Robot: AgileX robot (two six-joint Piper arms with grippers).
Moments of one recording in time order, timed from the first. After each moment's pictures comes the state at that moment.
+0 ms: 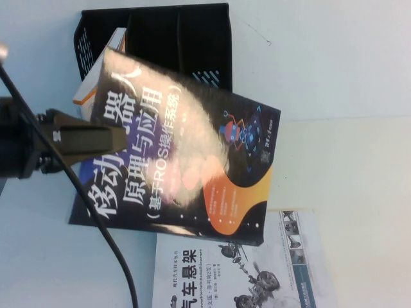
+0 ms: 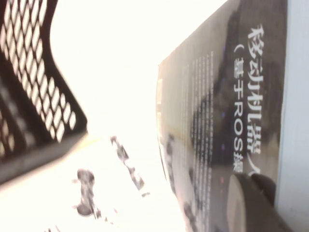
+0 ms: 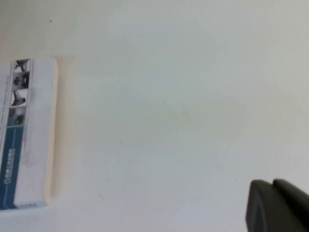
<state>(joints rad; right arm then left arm) 0.27 0.34 -0.50 -0.23 1.01 0.40 0.02 1.16 -0.96 -1.26 1.16 0.78</state>
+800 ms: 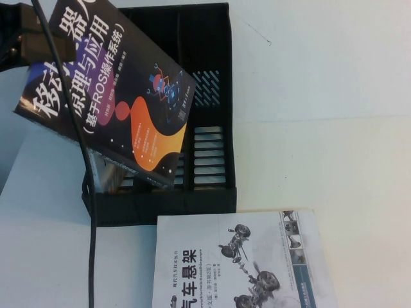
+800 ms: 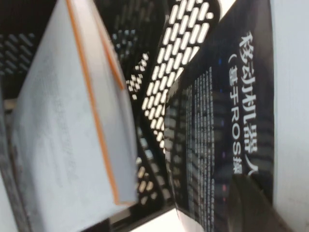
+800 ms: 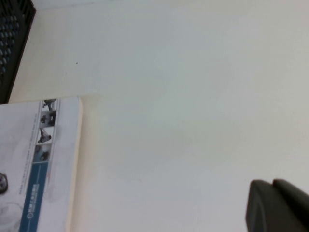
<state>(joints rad) 0.27 0.34 -0.50 -0.22 0.89 0.40 0.02 1.41 -1.53 -0.81 1.13 0.40</state>
